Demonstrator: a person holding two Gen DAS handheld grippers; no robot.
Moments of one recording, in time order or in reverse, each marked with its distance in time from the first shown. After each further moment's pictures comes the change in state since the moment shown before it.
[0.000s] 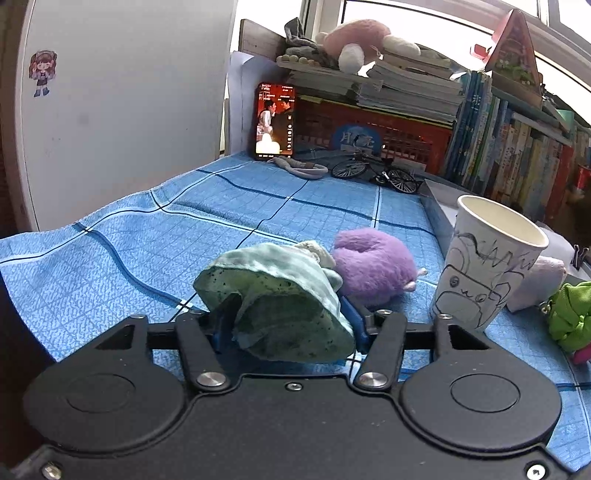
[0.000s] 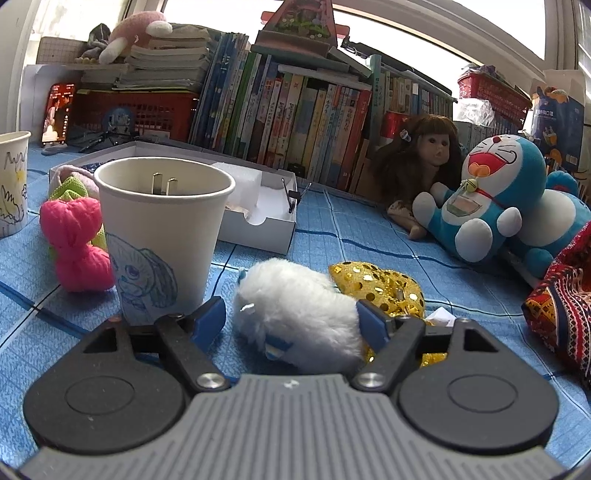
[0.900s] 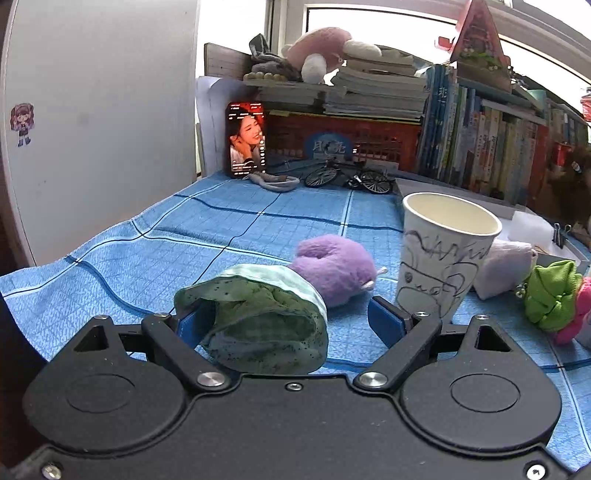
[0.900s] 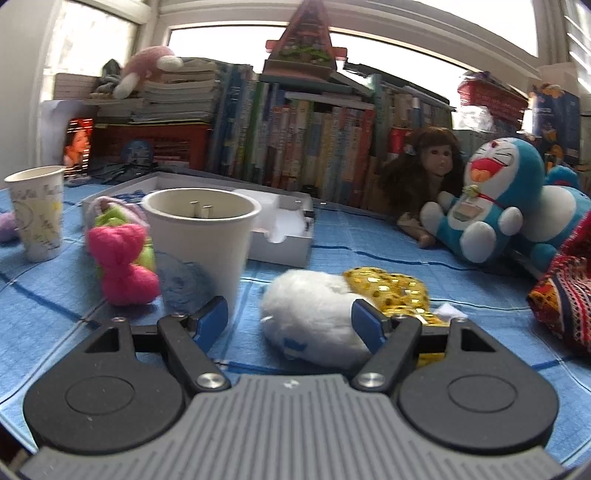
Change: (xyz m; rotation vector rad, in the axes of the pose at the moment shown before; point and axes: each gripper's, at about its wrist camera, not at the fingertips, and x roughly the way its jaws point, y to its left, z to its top) left arm -0.023 -0.032 0.001 0.106 -0.034 -0.011; right arm -0.030 -0.005 -0.007 0.074 -0.074 0.039
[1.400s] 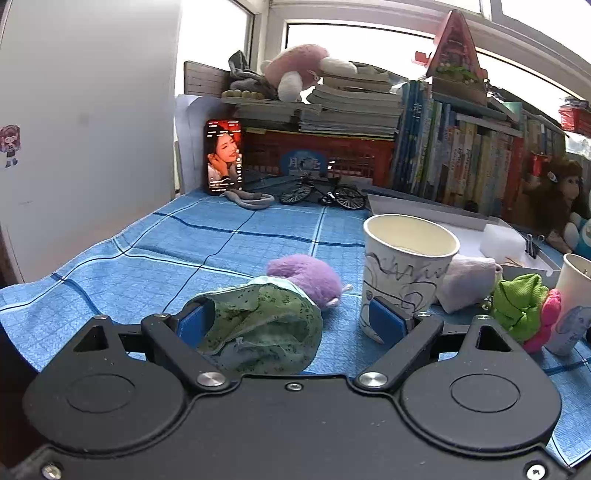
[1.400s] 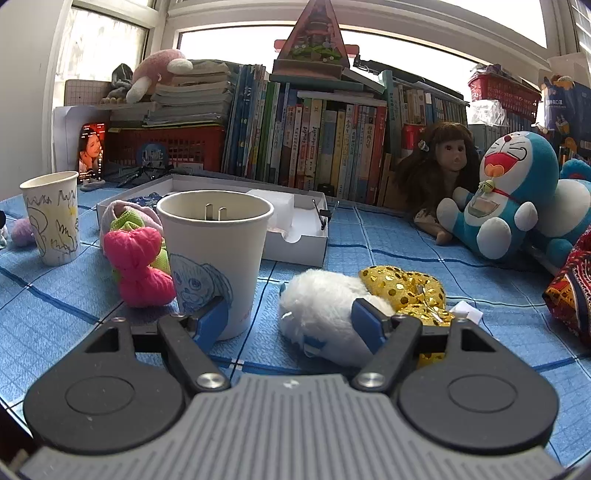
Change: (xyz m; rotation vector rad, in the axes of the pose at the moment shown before) left arm -0.017 -0.009 0.009 0.011 -0.042 -0.067; right arm -0.004 0.004 0.000 0.012 0.001 0.087
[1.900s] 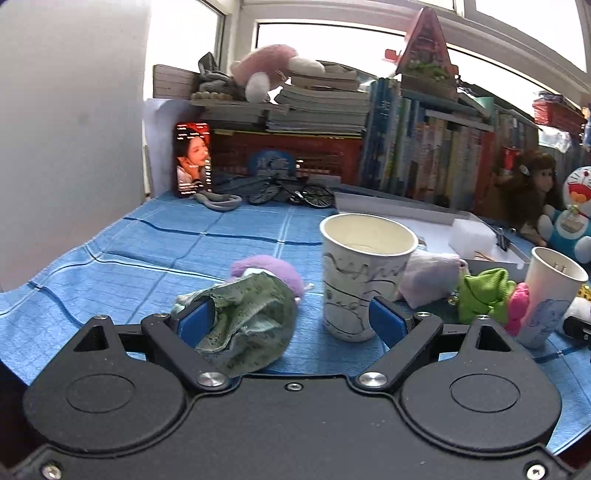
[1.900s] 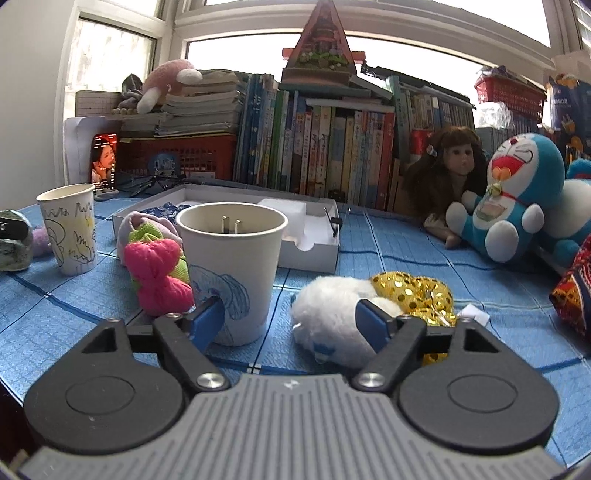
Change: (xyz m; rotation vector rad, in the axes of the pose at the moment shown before) left arm -0.007 -0.015 0.003 0.034 0.001 -0.080; right arm -0.006 -0.004 0.002 0.027 -0.008 0.038
